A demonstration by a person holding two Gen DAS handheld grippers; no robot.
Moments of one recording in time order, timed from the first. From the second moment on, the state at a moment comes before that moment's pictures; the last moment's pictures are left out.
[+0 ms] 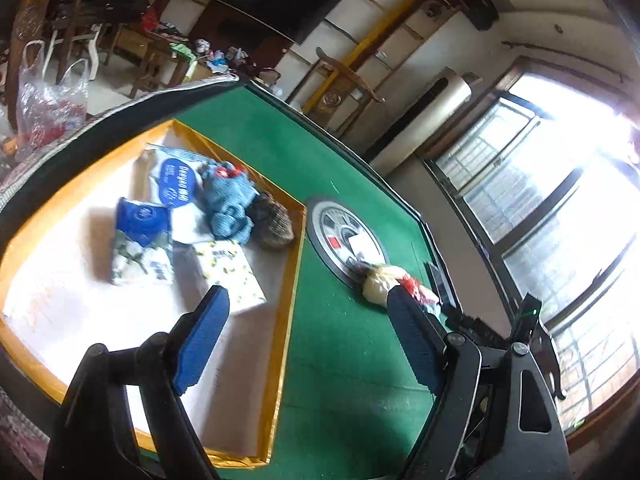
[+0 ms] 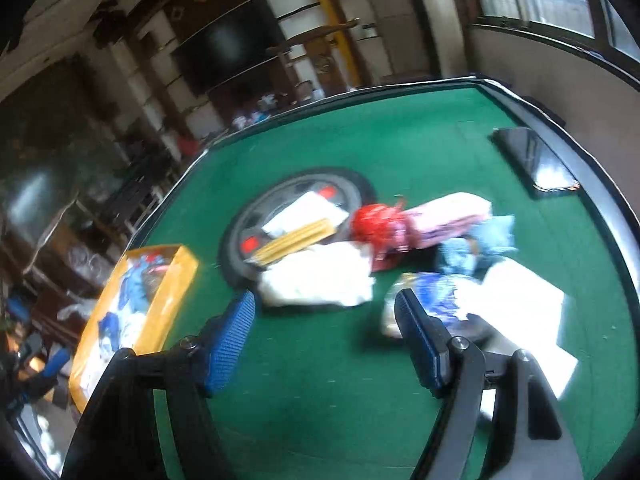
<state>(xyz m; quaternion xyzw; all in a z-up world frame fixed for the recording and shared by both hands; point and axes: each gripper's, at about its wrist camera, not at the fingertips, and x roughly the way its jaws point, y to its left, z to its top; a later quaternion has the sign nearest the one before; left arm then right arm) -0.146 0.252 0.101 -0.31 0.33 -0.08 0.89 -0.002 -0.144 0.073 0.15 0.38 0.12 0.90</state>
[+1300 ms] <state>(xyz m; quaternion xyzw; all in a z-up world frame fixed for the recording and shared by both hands) -0.094 0.055 0.049 -0.13 0.49 -0.18 0.84 -0.007 -0.288 0.077 0.27 0.33 0.13 0.89</state>
